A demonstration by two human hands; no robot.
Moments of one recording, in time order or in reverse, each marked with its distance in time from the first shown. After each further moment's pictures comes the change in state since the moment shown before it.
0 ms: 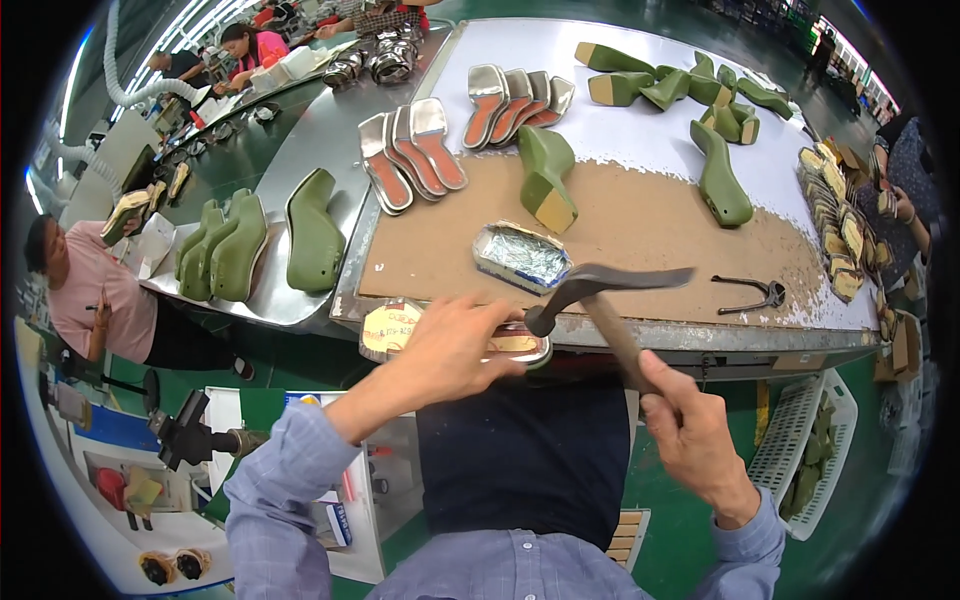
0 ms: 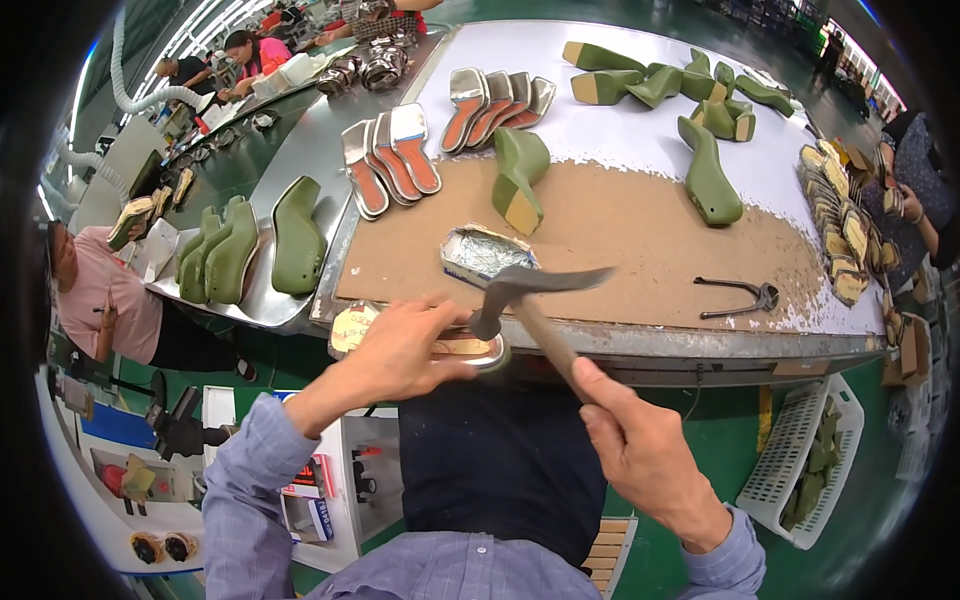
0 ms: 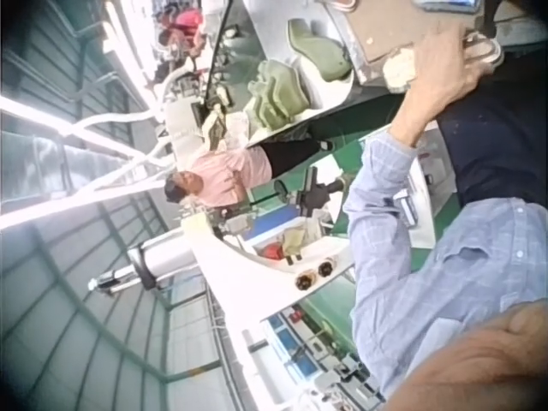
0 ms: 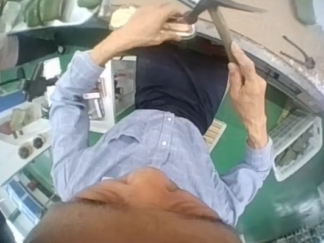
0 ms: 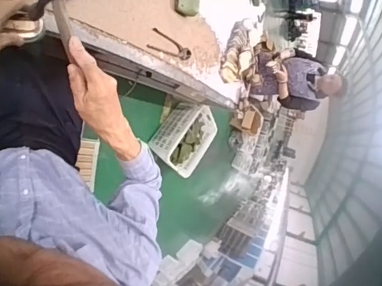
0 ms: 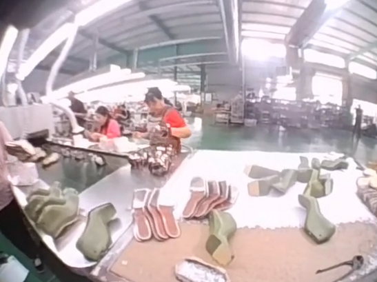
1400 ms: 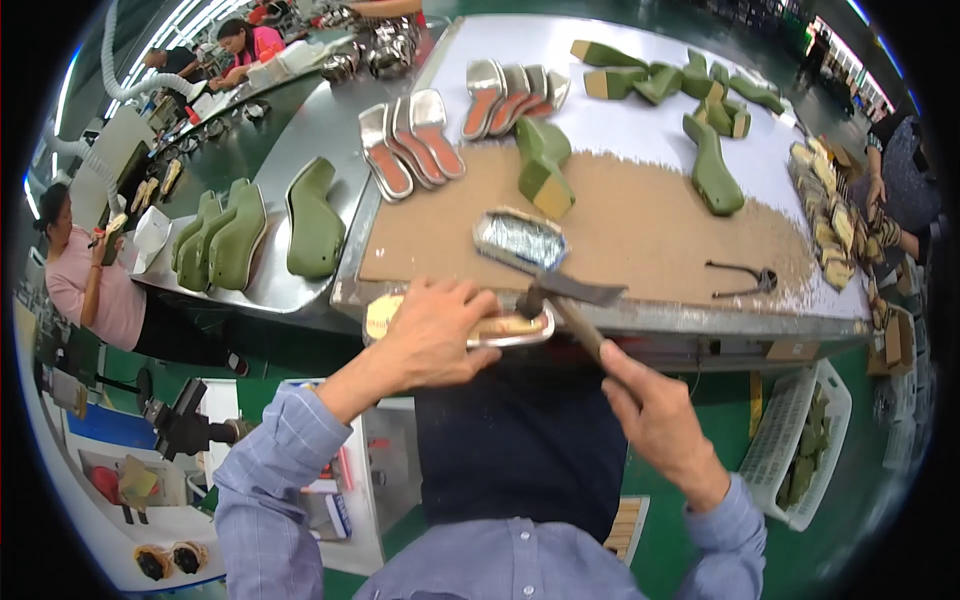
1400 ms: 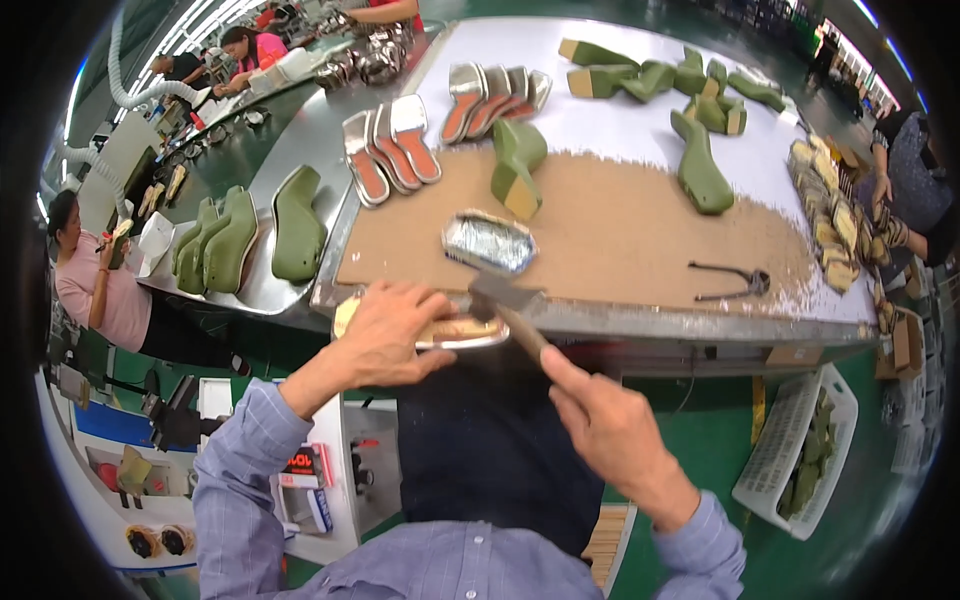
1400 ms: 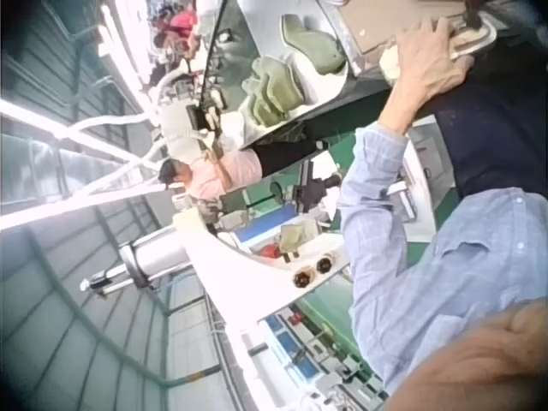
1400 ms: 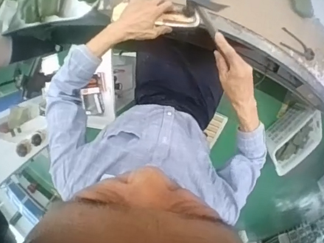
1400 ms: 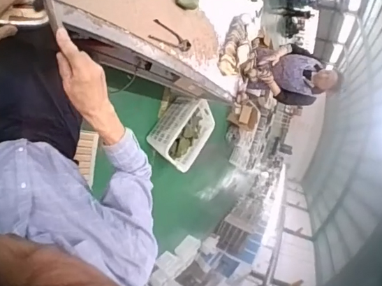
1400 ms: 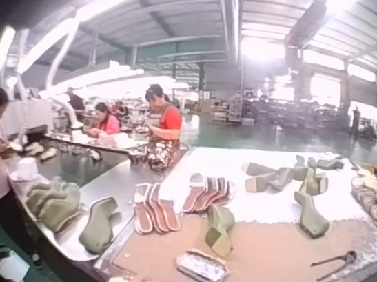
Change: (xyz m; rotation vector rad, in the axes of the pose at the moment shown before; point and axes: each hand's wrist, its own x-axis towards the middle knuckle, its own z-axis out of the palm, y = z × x) left_hand -0.019 -0.026 0.003 0.188 -0.054 0.186; right_hand -0.013 0.008 0.039 -0.104 0.072 -0.005
